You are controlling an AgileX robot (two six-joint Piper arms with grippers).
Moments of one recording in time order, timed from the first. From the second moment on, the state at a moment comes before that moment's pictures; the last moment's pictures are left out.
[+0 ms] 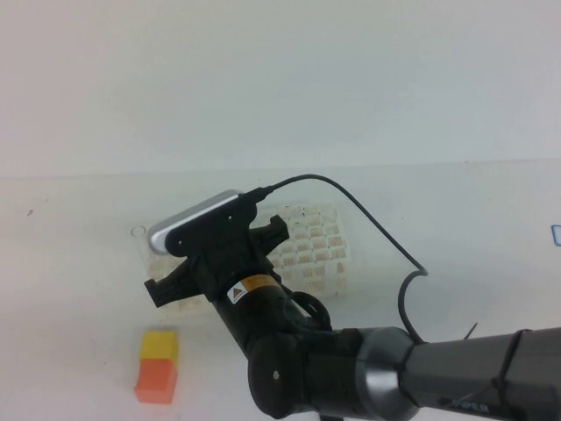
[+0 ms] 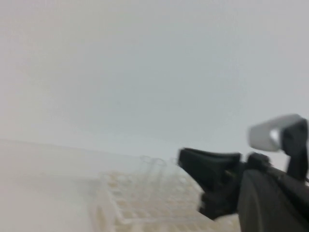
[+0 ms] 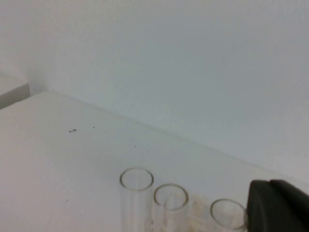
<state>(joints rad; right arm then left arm) 1.05 2.13 -1.32 0.82 -0.76 -0.66 -0.45 0.05 -0.19 0.44 0.13 -0.67</state>
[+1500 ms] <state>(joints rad) 0.82 1.19 -1.17 0.05 -0.31 -0.79 0.14 0.00 -0.19 0.41 0.23 -0.71</state>
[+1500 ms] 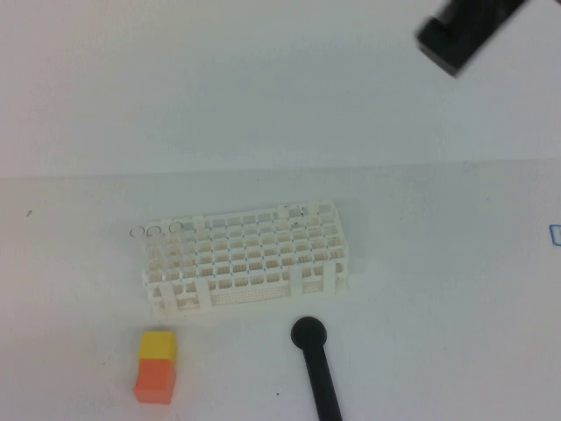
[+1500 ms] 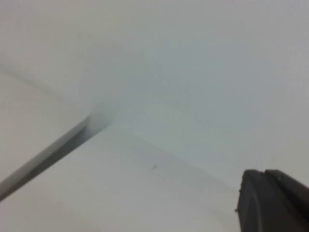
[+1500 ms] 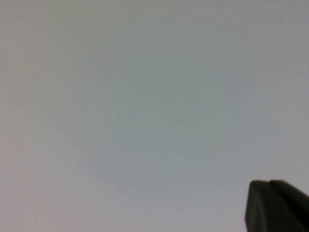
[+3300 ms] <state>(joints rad) 0.07 0.00 0.02 -0.06 0.13 0.22 0.14 0.00 0.00 -0.20 0.33 0.14</state>
